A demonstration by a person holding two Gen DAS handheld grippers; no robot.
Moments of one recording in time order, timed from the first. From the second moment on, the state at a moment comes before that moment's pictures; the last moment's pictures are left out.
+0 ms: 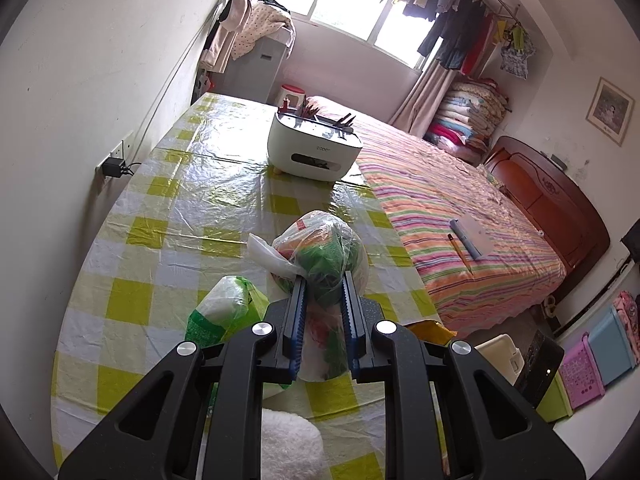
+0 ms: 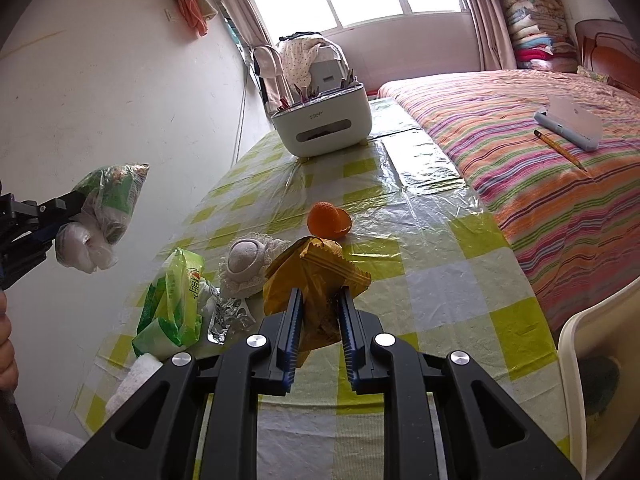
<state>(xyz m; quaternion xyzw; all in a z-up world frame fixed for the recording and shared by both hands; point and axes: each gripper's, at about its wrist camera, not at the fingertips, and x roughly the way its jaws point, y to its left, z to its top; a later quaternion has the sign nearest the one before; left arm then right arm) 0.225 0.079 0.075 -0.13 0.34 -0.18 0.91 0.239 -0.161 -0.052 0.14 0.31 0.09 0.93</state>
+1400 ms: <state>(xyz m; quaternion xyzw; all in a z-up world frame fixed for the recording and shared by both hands) 0.209 -0.053 0.061 -0.04 0.35 -0.25 0.90 0.162 -0.274 -0.029 0.22 0.22 0.02 0.95</state>
